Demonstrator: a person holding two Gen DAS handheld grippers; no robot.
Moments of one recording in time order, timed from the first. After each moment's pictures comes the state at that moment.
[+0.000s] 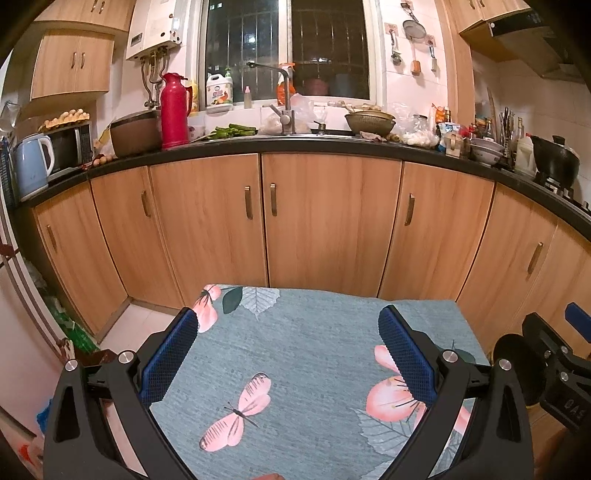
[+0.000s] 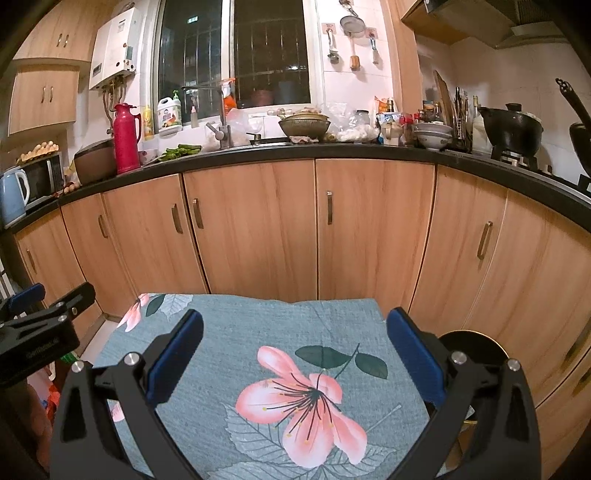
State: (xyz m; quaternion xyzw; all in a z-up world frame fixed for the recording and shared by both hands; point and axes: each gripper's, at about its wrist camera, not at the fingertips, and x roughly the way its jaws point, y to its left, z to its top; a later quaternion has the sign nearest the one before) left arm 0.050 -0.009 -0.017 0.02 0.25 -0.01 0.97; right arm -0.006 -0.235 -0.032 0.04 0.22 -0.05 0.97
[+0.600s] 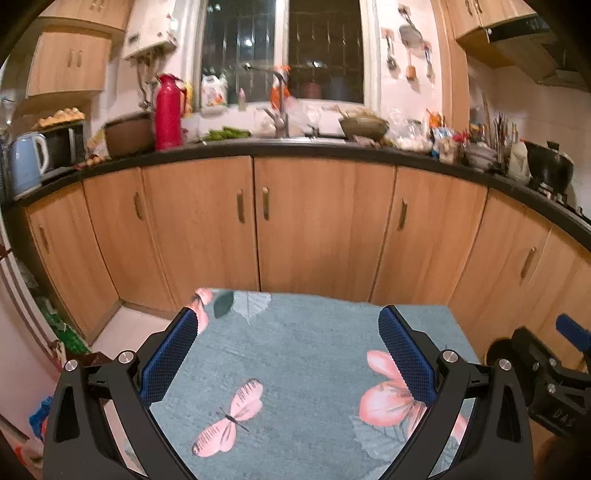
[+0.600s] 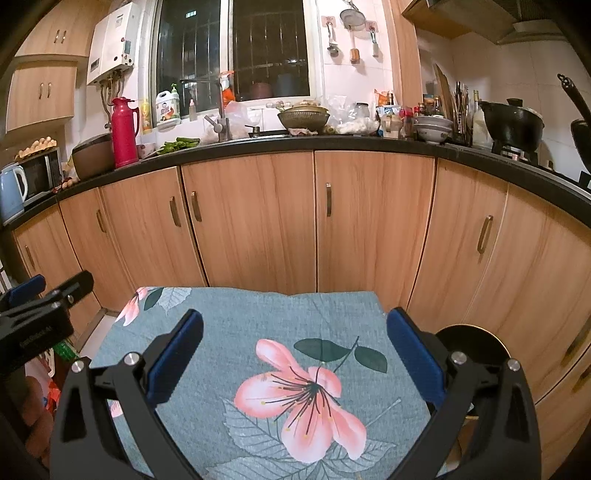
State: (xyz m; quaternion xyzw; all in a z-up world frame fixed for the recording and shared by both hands) left arm 0.047 -0.011 -0.016 0.01 0.22 -0.02 0.97; right arm -0.003 -0.244 -0.038 0.04 0.24 -0.05 0.97
